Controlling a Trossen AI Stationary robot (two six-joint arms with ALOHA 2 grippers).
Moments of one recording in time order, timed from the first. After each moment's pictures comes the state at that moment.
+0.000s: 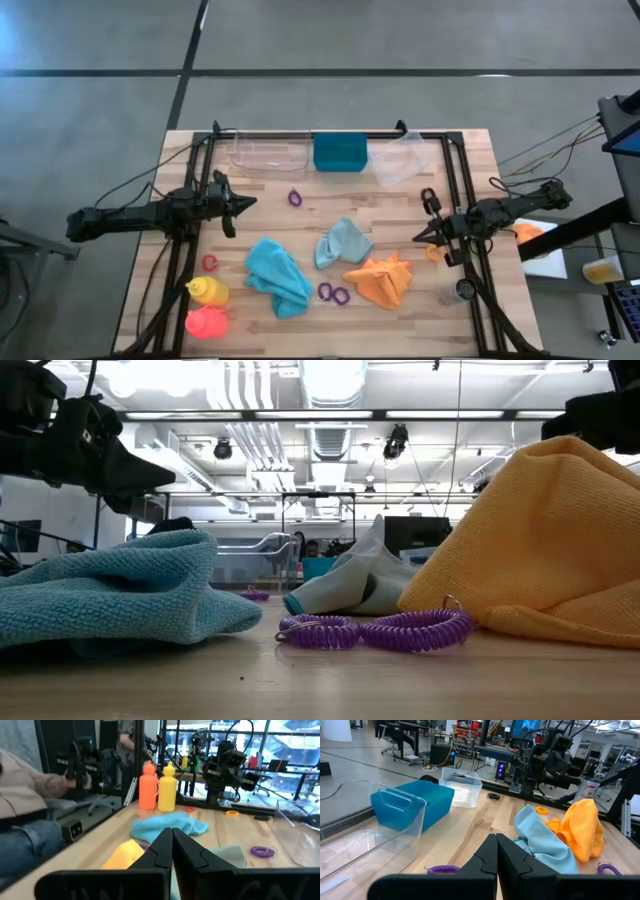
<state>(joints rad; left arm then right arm) 0.12 0.13 0.00 0.03 -0.12 -0.19 0.35 0.00 0.03 0.01 0.05 0.00</state>
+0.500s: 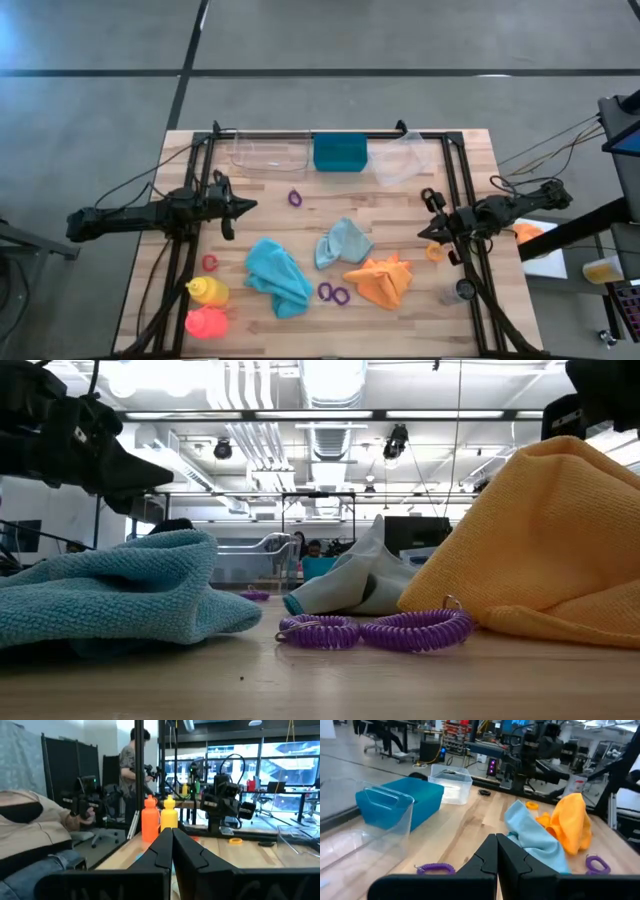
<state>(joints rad) 0.12 0.13 0.00 0.03 -0.07 -0.18 0.35 0.01 0.03 0.19 0.05 0.03</state>
